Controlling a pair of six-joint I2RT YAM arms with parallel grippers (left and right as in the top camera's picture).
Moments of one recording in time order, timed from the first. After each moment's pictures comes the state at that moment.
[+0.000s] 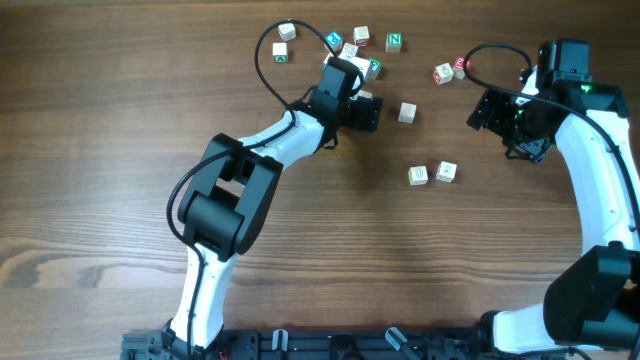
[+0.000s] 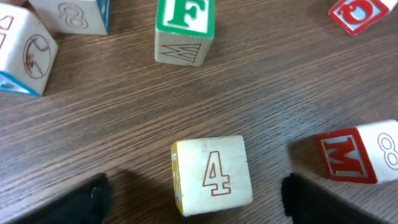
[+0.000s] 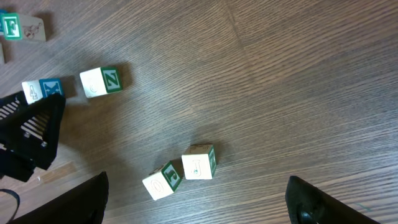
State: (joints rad) left arm -0.53 2.27 1.51 -0.04 0.11 -0.19; right arm -0.13 1.65 1.37 -0.99 -0.16 0.38
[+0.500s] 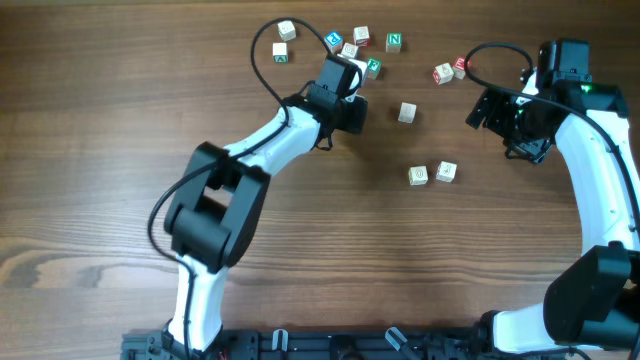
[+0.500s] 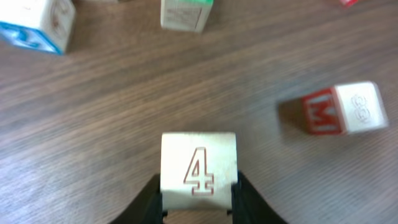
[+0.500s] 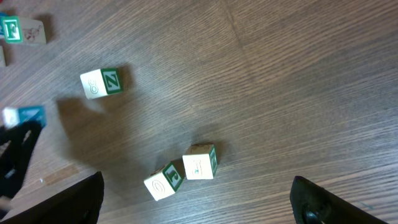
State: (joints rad) left arm -0.53 2.16 1.51 -0.26 0.10 -0.21; right arm -0.13 1.65 1.37 -0.99 -0.16 0.39
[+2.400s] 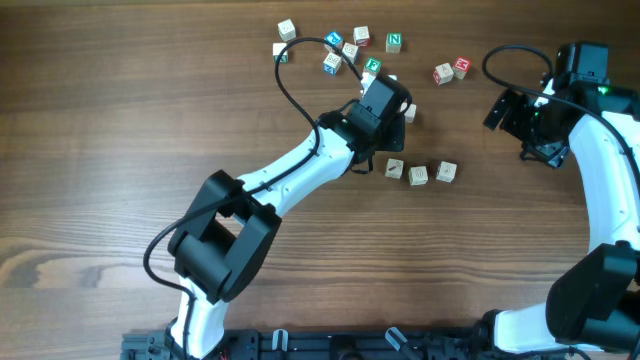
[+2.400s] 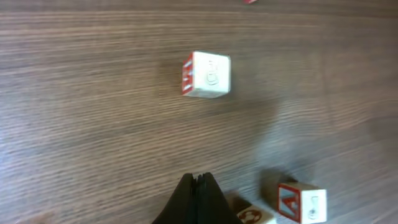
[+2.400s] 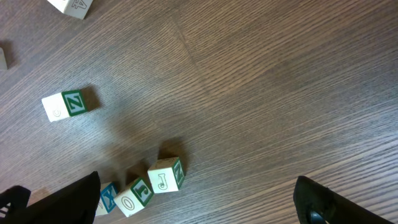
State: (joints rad) left arm -0.73 2.06 1.51 -0.34 0.03 -0.58; right arm -0.19 1.65 1.37 -0.99 -0.08 0.37
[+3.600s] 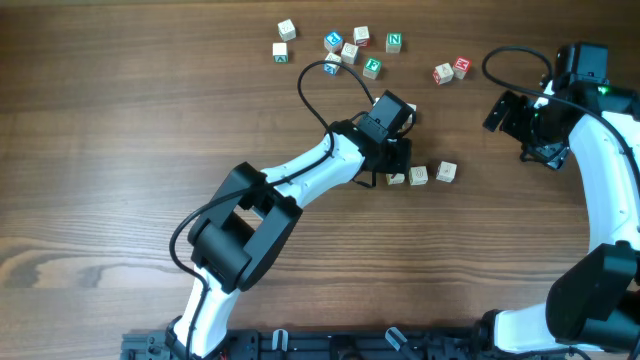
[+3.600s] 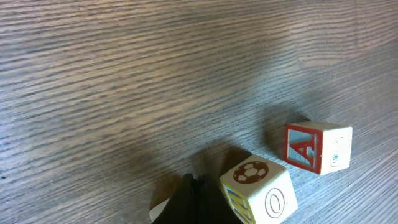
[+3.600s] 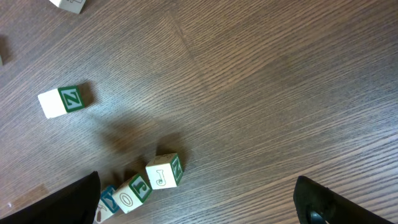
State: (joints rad) left arm -0.75 2.15 1.51 -0.40 0.21 -0.56; right arm -0.19 1.64 1.37 -1.01 -0.08 0.37
